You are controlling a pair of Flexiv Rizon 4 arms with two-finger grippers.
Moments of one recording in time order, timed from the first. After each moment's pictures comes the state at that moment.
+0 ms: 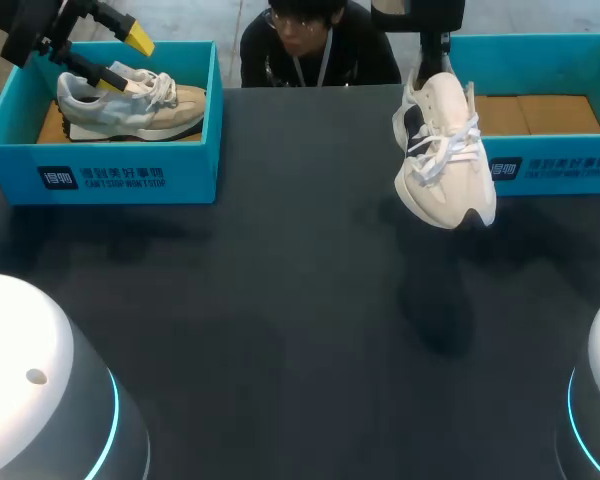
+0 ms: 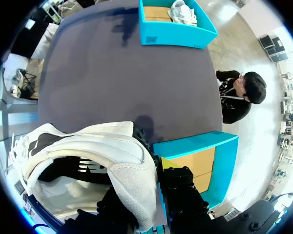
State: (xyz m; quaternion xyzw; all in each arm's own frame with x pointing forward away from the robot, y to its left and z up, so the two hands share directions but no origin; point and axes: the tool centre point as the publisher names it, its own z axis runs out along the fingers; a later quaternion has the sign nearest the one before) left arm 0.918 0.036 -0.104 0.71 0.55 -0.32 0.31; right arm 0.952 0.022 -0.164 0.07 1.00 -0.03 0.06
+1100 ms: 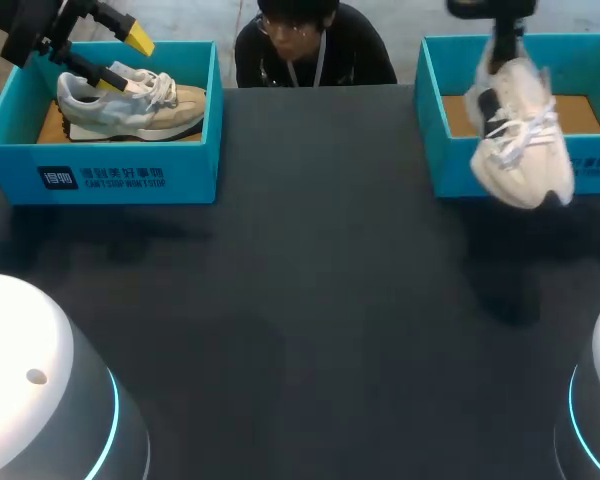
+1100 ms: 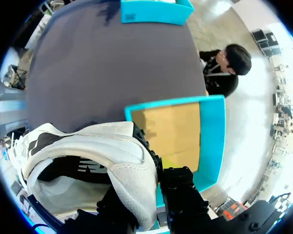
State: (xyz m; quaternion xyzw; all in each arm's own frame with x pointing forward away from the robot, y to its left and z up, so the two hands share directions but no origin) left arm 0.918 0.036 -0.104 0.71 0.55 -0.32 0.31; right arm 1.005 -0.114 -0.165 0.09 0.99 -0.07 0.10
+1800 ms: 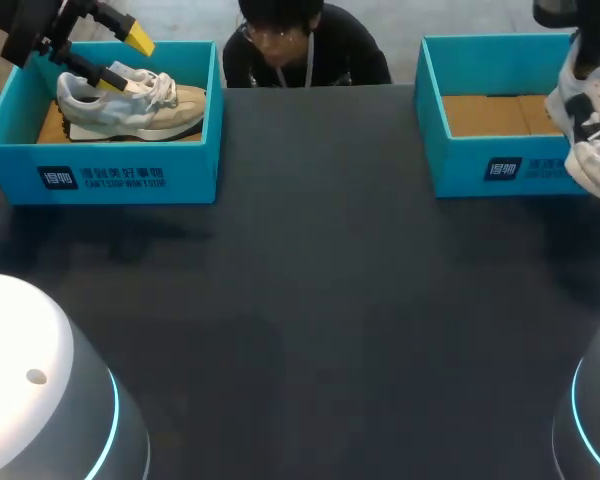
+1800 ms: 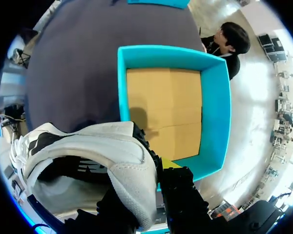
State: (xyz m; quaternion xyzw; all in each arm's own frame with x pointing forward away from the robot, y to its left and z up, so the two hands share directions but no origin) left arm 0.918 0.036 -0.104 0.71 0.55 -0.32 0.31; right arm 1.016 -0.238 -0.192 0.05 0.99 -0.08 0.09
